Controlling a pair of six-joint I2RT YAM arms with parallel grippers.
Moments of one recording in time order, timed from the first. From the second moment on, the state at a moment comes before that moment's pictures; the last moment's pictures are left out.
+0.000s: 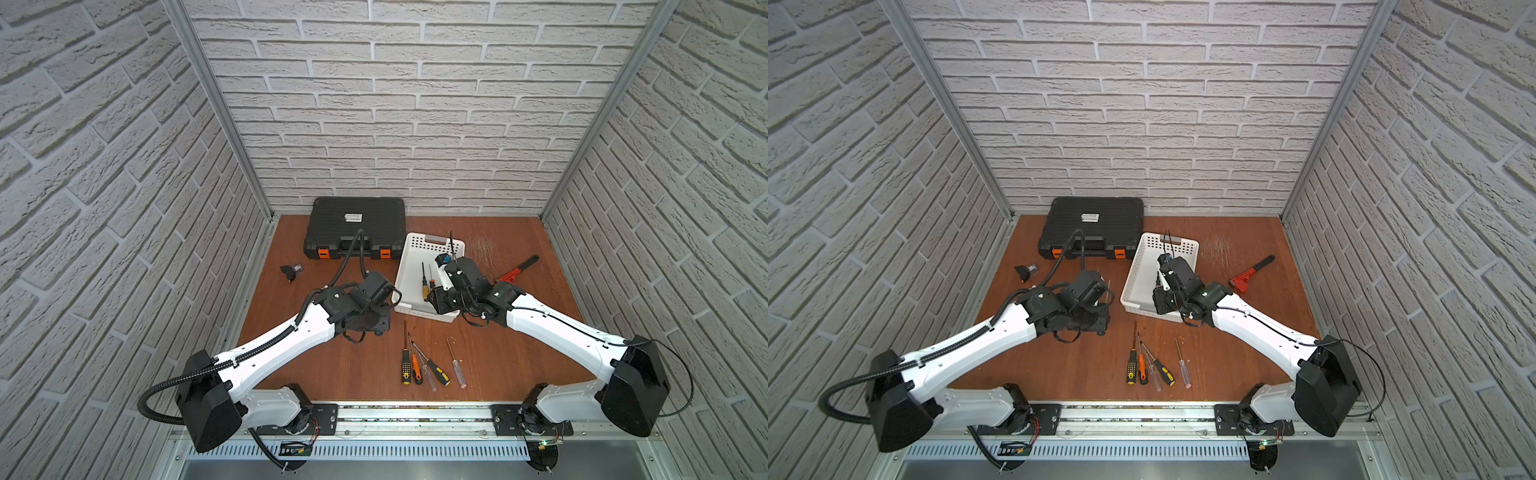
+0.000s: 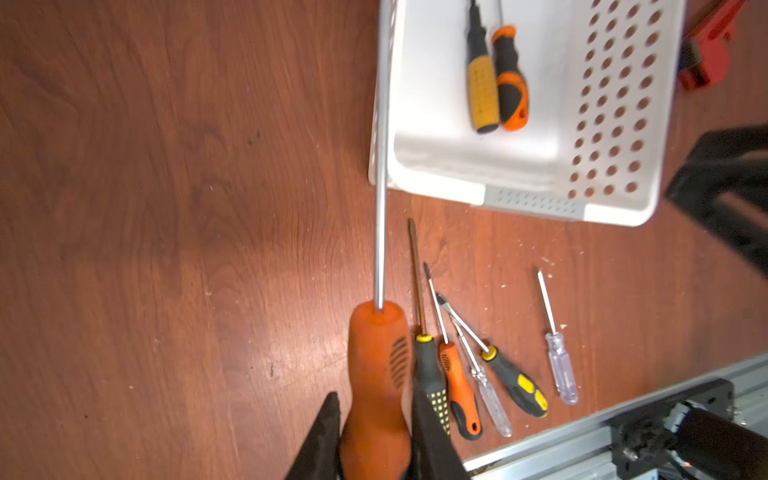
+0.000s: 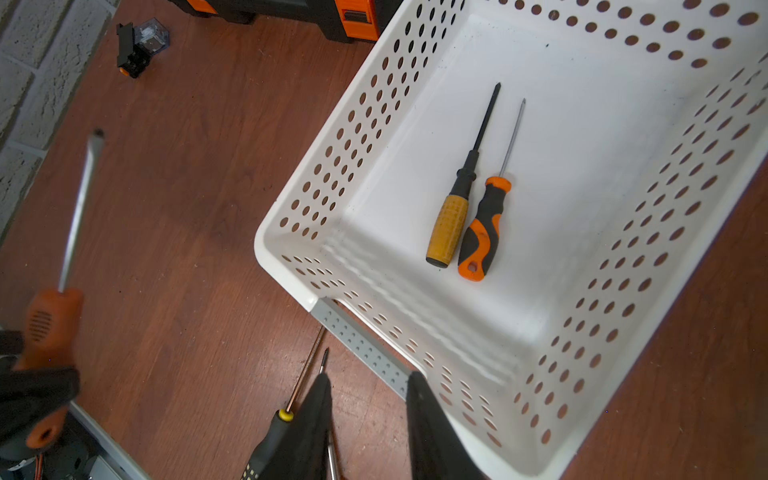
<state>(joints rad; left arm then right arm) -0.81 1.28 1.11 -0.90 -0.05 -0.70 0.65 1.36 1.03 -0.55 0.01 0.41</state>
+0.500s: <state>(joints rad) -0.72 1.84 1.63 -0.80 0.13 -0.52 0.59 1.17 1.00 -0.68 0.00 0.43</state>
